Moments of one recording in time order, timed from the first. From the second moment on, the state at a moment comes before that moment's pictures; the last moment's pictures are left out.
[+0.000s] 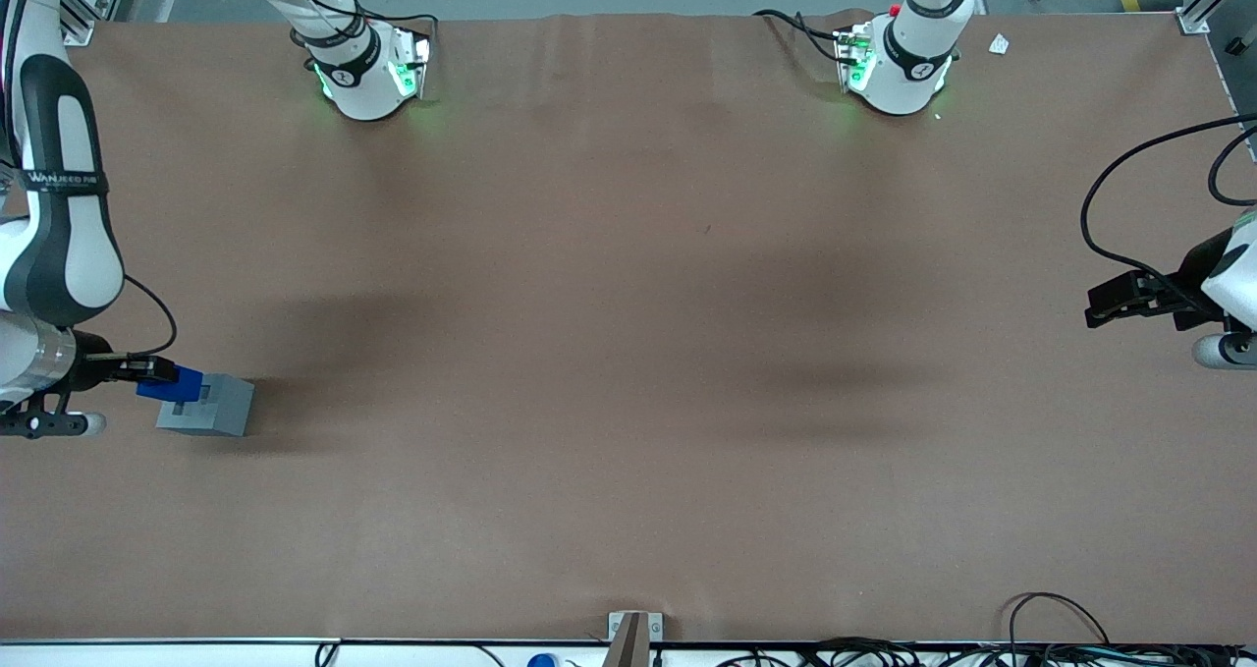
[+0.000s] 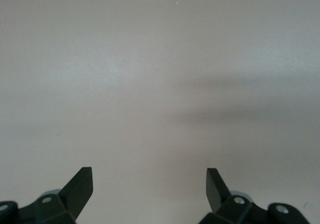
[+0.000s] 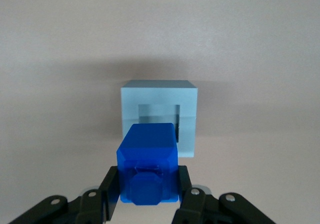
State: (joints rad) arm -0.23 0.51 -0.02 -1.57 -0.03 1.97 -0.21
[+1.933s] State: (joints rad) arm -0.25 0.58 -0.02 -1.52 0.02 1.97 -0.20
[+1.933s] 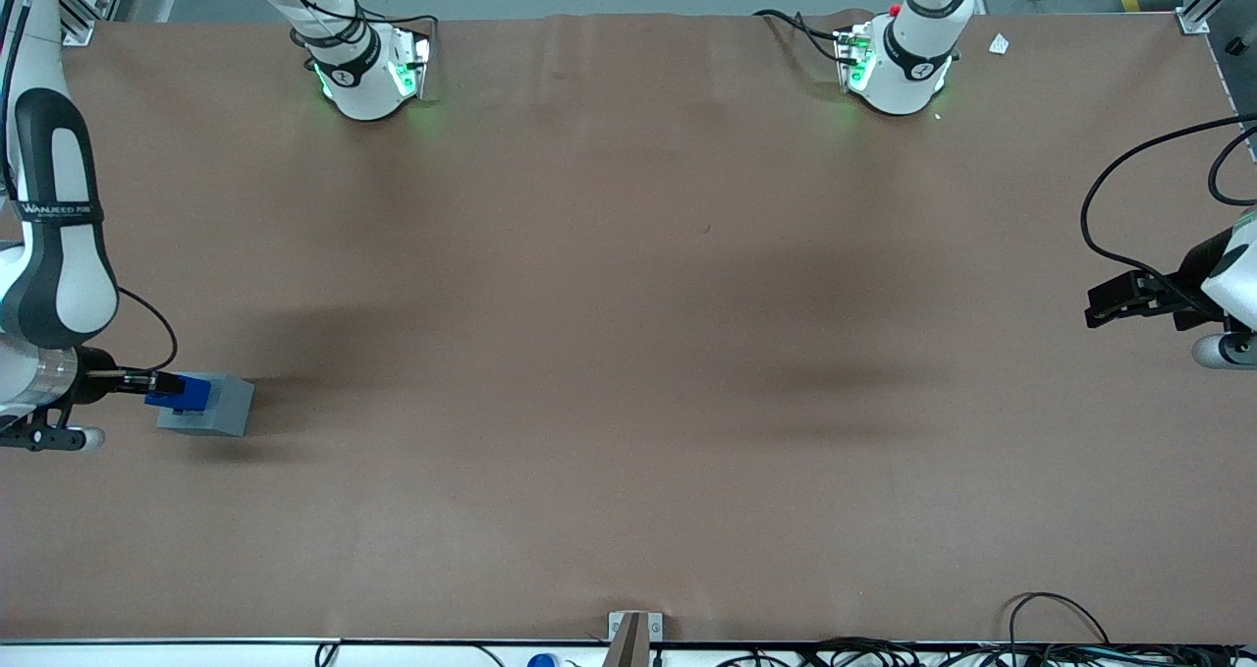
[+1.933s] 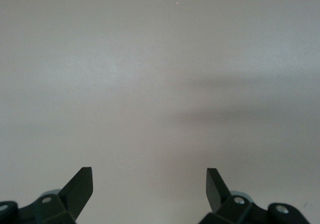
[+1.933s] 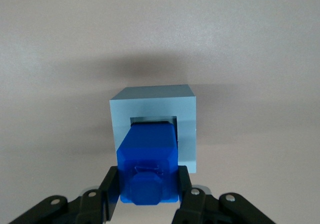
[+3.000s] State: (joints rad) arm -0.26 0.62 -0.02 -1.49 0.02 1.99 -0.18
